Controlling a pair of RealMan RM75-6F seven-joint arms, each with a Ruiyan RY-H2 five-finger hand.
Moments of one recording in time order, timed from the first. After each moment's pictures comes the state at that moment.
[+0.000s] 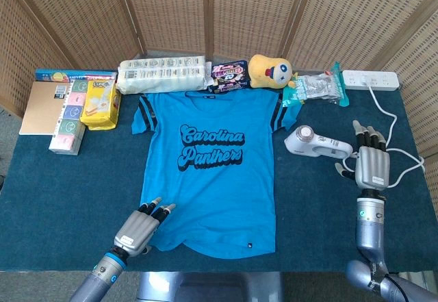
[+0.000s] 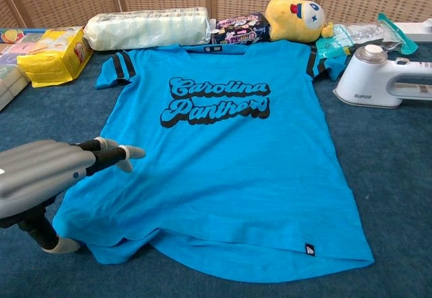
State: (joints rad) left arm -0.42 -1.51 0.12 -1.94 1.26 1.17 0.75; right arm 0.38 -1.52 0.33 -1.32 -1.13 1.34 -0.23
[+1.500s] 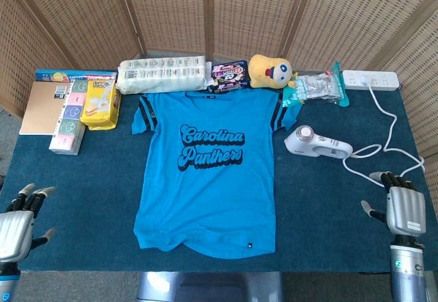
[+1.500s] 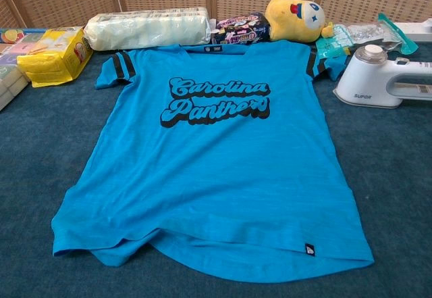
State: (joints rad) left arm -0.06 -1.19 0.11 -1.73 1.47 1.62 0.20; right arm 0.13 -1.29 0.14 -1.59 -1.31 1.53 -0.18
